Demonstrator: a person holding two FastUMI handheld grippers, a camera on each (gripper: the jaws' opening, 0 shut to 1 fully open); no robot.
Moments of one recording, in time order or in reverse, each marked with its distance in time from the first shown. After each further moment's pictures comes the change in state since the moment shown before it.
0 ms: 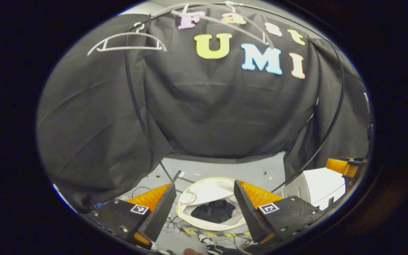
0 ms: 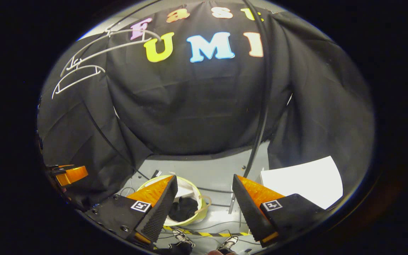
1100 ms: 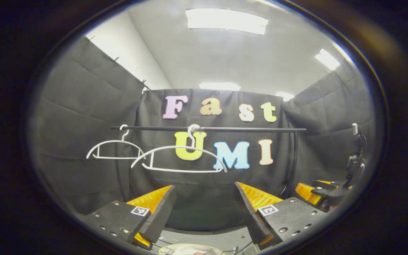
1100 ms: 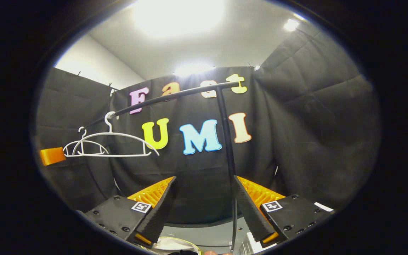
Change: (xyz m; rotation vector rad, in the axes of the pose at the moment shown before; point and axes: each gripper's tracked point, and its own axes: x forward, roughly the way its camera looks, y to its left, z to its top) left arm -0.217 -0.073 0.265 -0.028 -0.675 -0.169; right arm -0.132 -0.015 0.211 0.055 -0.636 -0.125
